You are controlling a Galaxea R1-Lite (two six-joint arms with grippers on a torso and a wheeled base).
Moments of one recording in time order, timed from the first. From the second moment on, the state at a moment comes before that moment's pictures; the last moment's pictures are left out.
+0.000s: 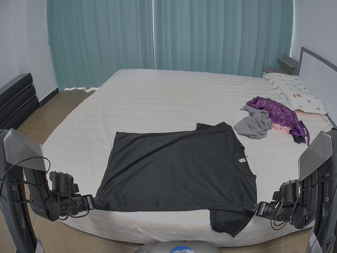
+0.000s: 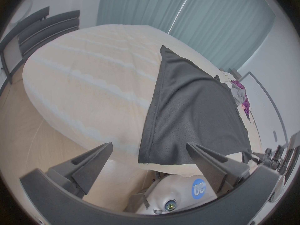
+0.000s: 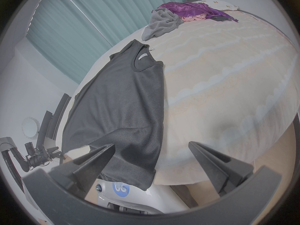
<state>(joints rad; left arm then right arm) 0.01 2.29 -0.29 -1.14 -0.21 -0.32 0.12 2.43 -0.03 -1.55 0.15 0.51</state>
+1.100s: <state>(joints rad) -0.10 2.40 -0.31 -1.22 -0.13 -0.20 0.13 2.38 -0.03 -1.55 0.17 0.53</state>
